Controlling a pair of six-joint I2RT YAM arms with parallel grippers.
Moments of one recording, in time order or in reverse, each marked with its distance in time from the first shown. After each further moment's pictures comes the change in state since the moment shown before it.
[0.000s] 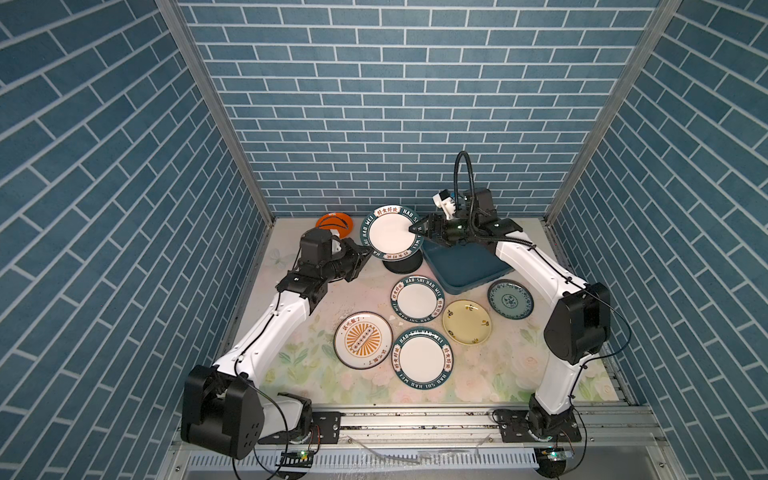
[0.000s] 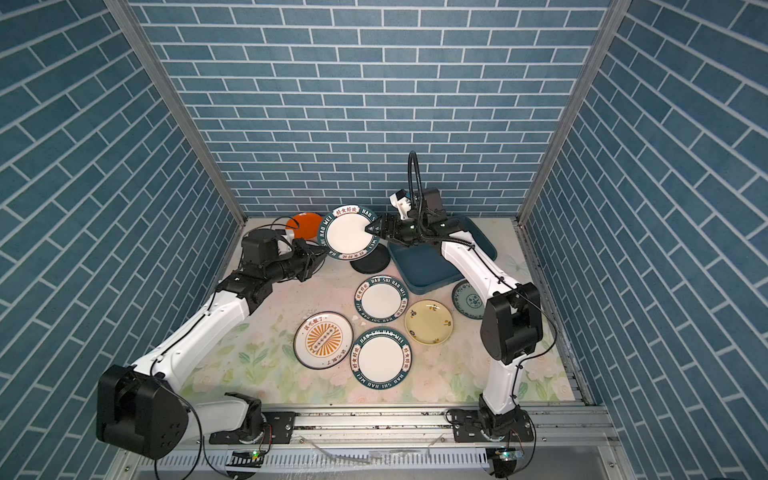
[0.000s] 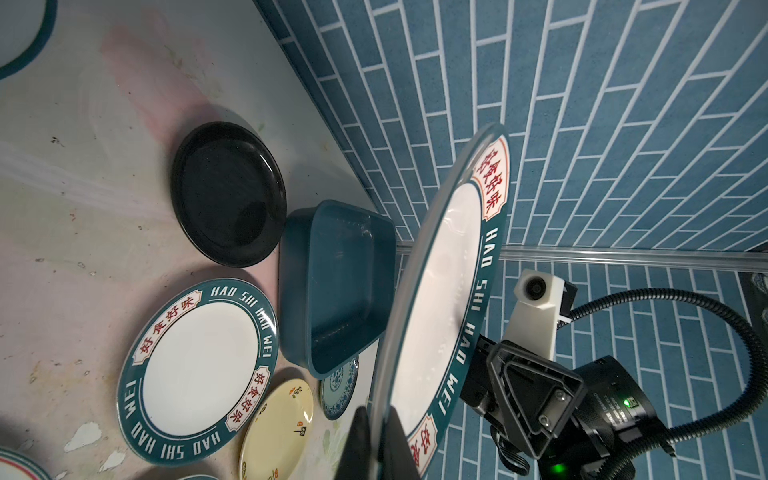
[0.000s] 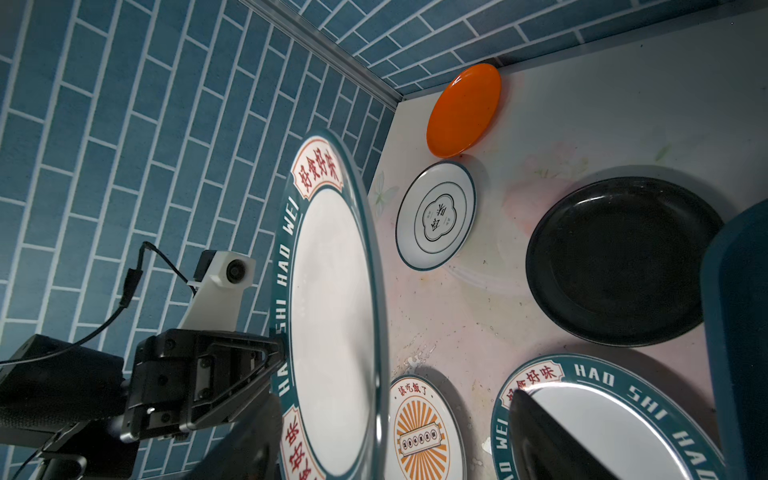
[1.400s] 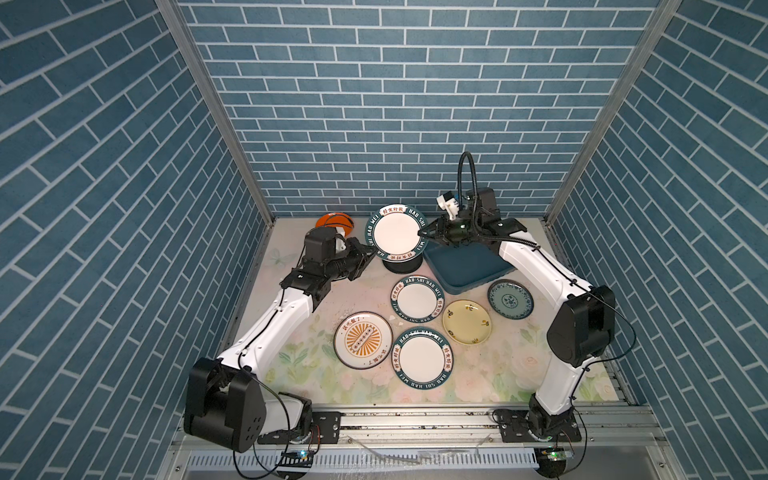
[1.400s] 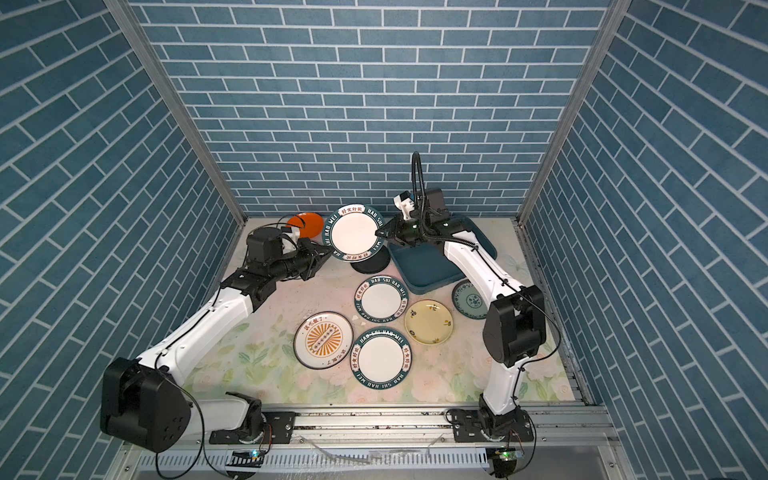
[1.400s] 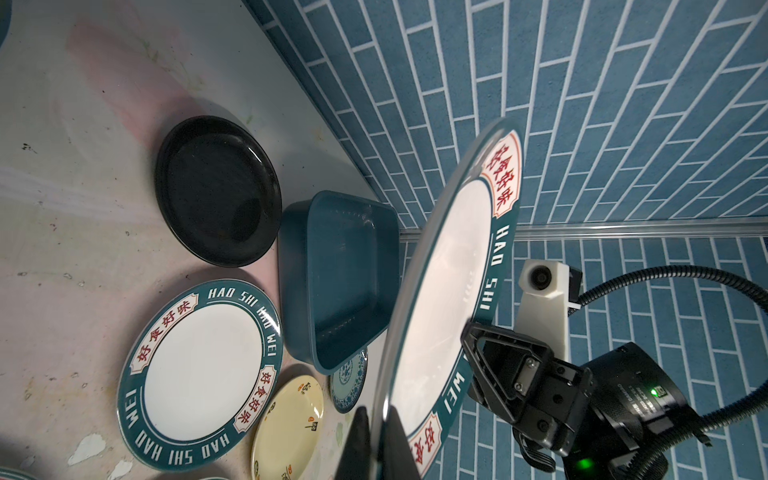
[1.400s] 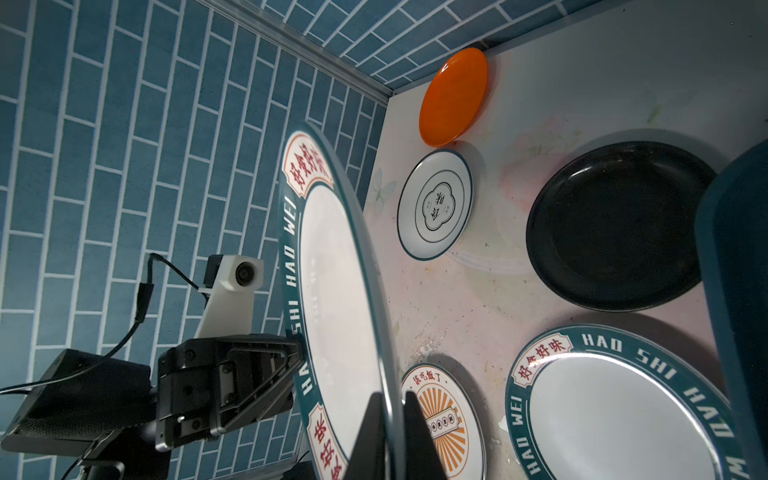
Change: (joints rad) left arm -0.009 0.023 0.010 0.003 0.005 0.055; right arm -0.009 -0.026 -0.004 -0.054 0.013 0.080
